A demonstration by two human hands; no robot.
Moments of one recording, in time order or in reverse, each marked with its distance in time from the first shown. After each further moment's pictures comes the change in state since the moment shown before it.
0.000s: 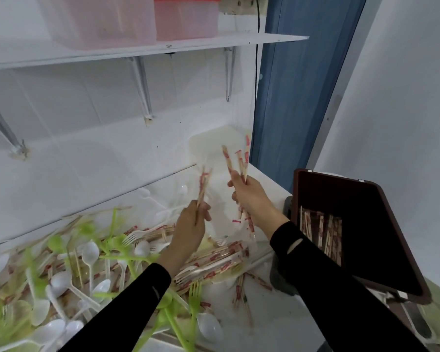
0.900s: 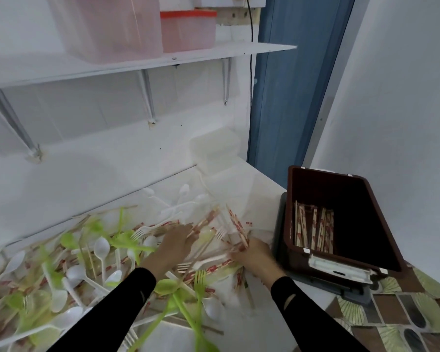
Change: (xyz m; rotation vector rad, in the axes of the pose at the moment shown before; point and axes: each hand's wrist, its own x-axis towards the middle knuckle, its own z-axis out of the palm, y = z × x) left_hand -0.028 -0.042 -0.040 0.516 -0.383 -0.017; right_hand -0.066 0.123 0.011 -0.347 -0.057 0.209
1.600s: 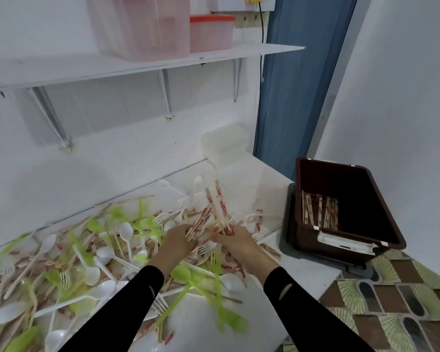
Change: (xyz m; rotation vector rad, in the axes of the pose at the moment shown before) left_hand -0.055 -0.020 -0.014 -0.107 0.011 -0.207; right_hand -0.077 -0.060 0.046 0.489 -0.234 -0.138
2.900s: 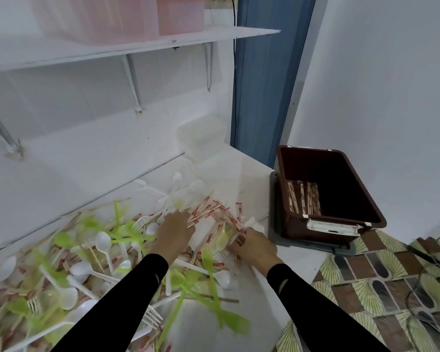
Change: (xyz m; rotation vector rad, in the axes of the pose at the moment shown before) left_hand 0.042 0.014 0.012 0.274 0.022 0.230; right_hand 0.014 0.040 -0.048 -0.916 0.349 0.202
